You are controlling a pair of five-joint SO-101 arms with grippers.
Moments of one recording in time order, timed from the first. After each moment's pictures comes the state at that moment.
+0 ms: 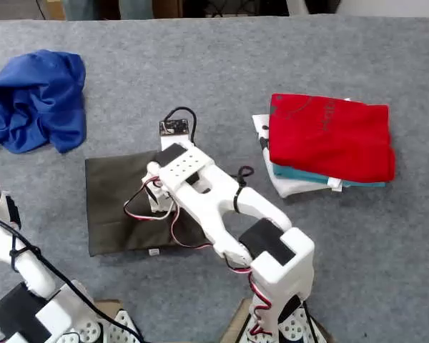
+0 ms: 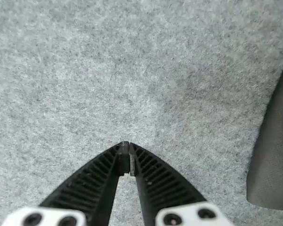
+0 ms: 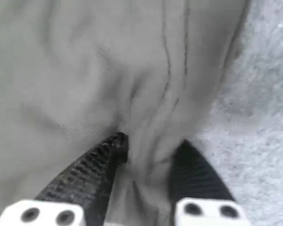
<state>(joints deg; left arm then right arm) -51.0 -18.3 34.1 74.9 -26.1 -40.4 18.2 12.1 71.6 -35.5</state>
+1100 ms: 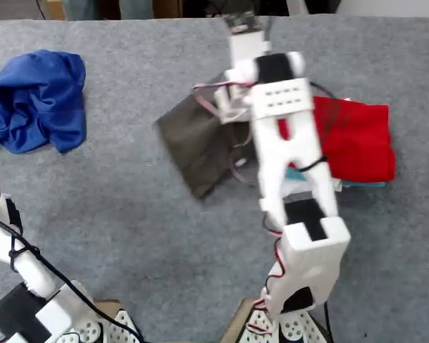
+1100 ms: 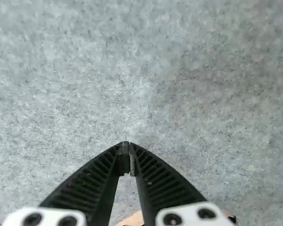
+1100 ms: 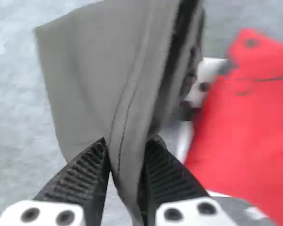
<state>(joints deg) -51.4 -18.4 32.5 80.8 -26.1 -9.2 18.9 -34.1 94.9 2.5</state>
